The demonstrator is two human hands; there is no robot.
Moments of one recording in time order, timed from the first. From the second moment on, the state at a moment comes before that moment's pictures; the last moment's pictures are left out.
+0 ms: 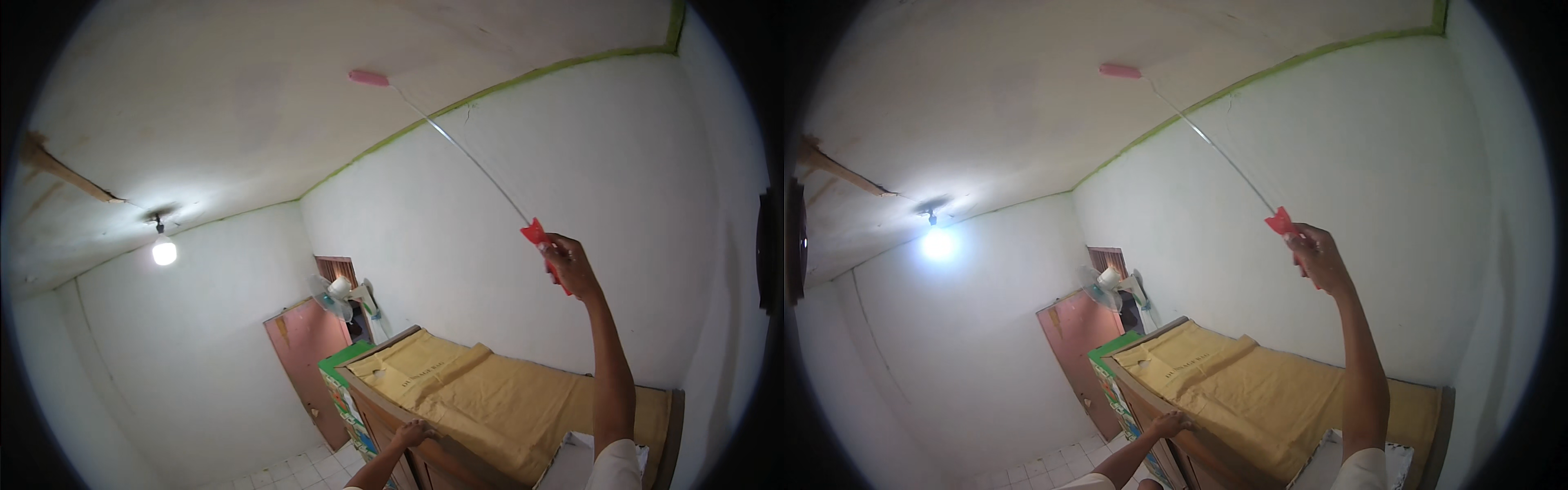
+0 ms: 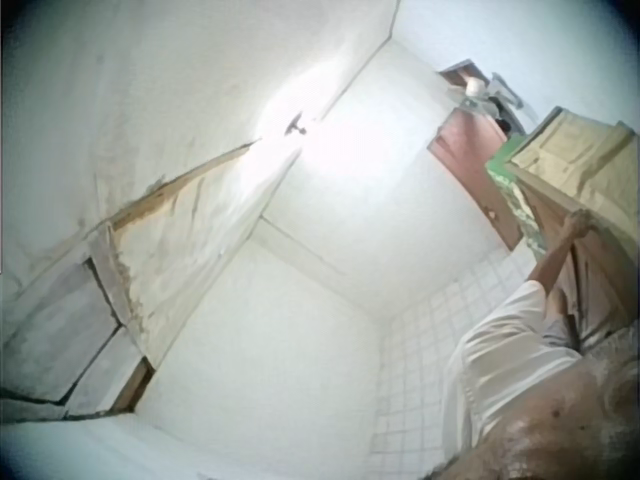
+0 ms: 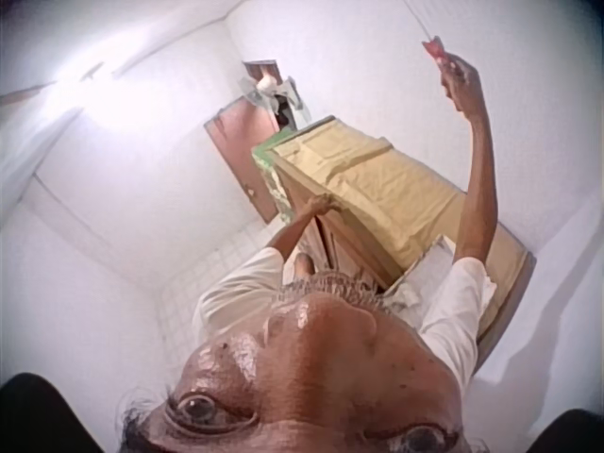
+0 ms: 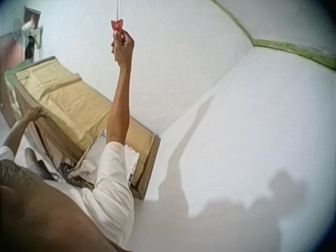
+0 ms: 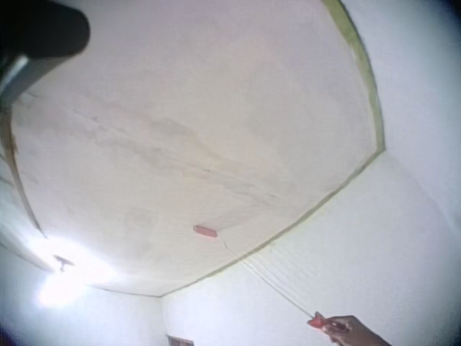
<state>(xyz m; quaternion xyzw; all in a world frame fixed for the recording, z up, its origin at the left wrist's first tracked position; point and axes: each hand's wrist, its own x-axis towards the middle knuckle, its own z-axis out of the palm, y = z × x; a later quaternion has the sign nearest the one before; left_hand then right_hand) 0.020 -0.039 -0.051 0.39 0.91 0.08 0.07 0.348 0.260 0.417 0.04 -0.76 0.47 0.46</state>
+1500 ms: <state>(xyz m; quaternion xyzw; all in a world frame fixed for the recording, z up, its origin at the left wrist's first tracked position) 0.044 0.002 -0.039 0.34 0.94 0.05 -0.09 0.762 -0.070 0.199 -0.75 -0.60 0.24 0.12</state>
